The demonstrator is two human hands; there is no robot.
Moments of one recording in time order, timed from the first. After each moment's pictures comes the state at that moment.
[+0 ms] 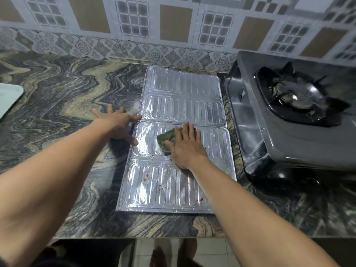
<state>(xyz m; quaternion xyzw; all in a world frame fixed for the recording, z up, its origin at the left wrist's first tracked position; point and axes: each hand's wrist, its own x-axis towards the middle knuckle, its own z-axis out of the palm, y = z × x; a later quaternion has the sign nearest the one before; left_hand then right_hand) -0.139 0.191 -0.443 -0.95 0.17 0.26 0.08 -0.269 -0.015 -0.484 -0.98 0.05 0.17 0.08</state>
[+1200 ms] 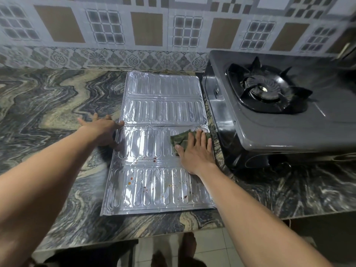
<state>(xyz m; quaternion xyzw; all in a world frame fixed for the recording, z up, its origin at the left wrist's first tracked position) -0.139 0.177 -0.444 -0.94 0.19 0.25 0.15 -0.321 -0.070 -0.481 -0.97 0.17 0.17 0.09</state>
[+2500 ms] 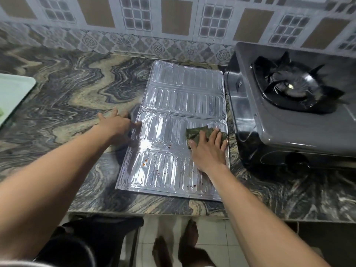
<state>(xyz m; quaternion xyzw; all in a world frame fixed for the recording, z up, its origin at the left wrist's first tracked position) -0.203 0.202 -0.436 -0.94 0.21 0.24 0.08 -0.341 -0.051 -0.484 -0.97 0.19 0.13 0.11</state>
